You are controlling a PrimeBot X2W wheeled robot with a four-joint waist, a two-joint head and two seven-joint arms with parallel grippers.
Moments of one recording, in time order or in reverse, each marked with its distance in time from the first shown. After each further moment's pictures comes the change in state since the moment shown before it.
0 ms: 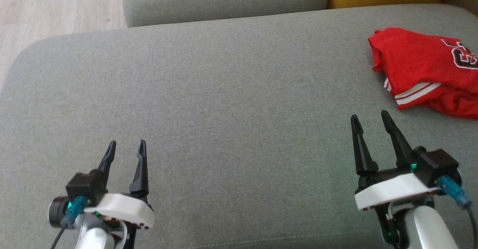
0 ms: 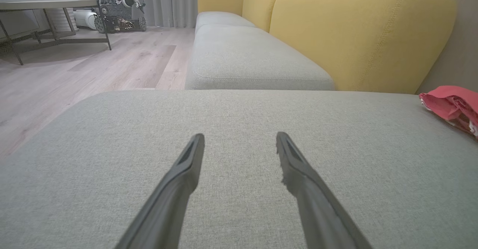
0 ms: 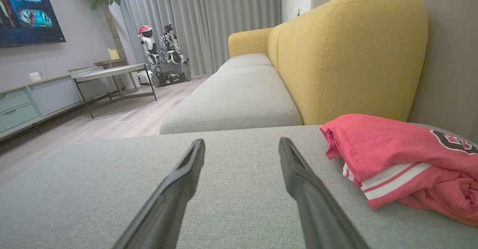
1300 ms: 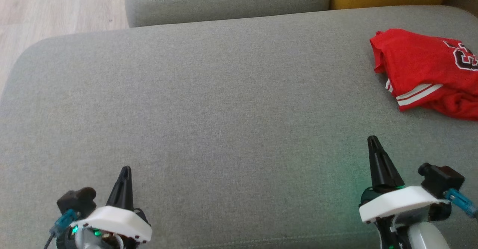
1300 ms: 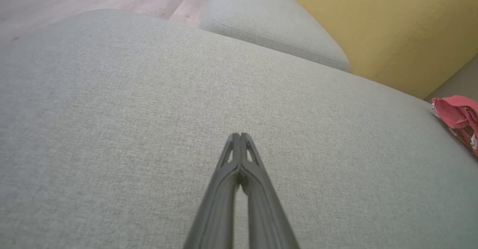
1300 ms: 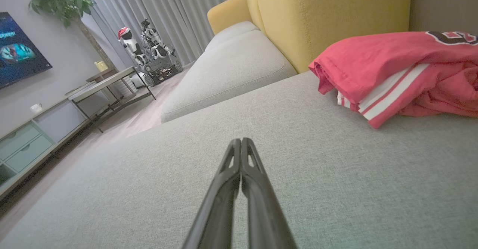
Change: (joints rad) left arm 0.048 -0.027 0.031 0.081 -0.204 -0.020 0.055; right arm 0.042 0.001 -0.008 0.103 0.241 0.000 0.019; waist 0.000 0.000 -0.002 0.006
